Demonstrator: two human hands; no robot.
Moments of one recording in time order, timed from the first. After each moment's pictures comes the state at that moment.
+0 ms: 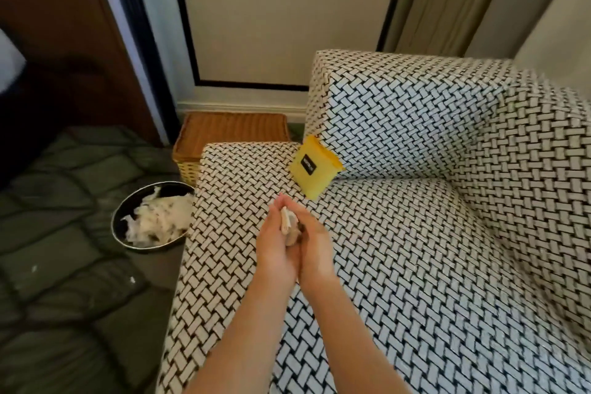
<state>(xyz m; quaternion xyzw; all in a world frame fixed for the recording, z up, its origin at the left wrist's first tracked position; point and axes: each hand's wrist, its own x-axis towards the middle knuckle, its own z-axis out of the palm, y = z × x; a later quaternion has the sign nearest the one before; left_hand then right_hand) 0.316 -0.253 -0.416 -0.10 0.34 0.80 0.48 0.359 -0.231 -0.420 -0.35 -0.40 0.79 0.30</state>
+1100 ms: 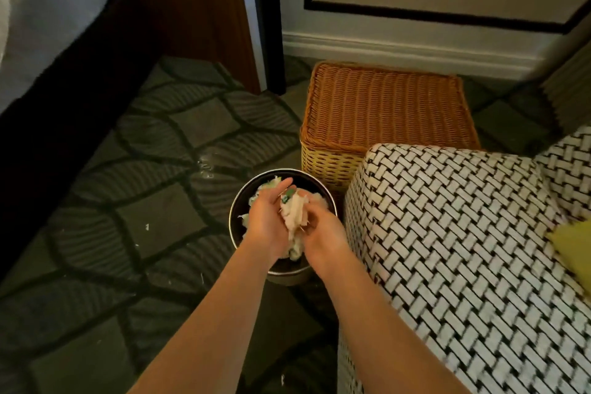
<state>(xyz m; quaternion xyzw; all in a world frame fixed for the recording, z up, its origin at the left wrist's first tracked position) -0.041 -0.291 -0.487 -0.18 0.50 0.72 0.44 0.011 -0.238 -0.516 -0.45 -0.18 0.87 0.10</state>
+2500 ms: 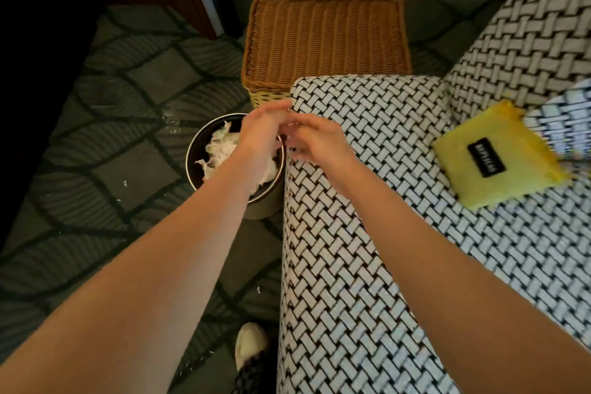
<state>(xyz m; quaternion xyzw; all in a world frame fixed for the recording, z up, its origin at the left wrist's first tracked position) 0.026 -0.223 -0.435 -0.01 0.71 0.57 0.40 0.107 -0.168 -0.435 -0.38 -0.56 0.73 0.05</state>
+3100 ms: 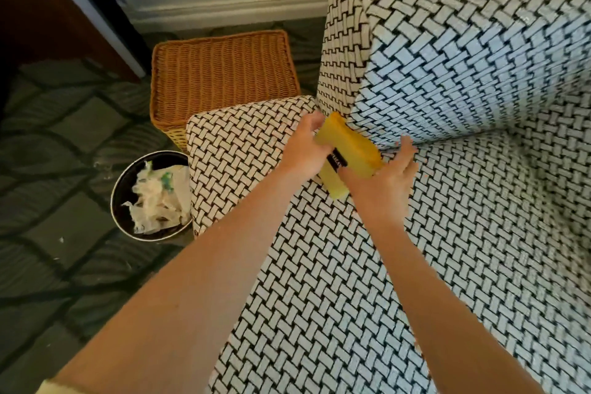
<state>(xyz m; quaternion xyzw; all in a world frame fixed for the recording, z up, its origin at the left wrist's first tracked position) 0.192 -0.101 -0.397 0.33 0.75 0.39 0.41 0.309 -0.095 -0.407 -0.67 -0.63 0.35 0.20</state>
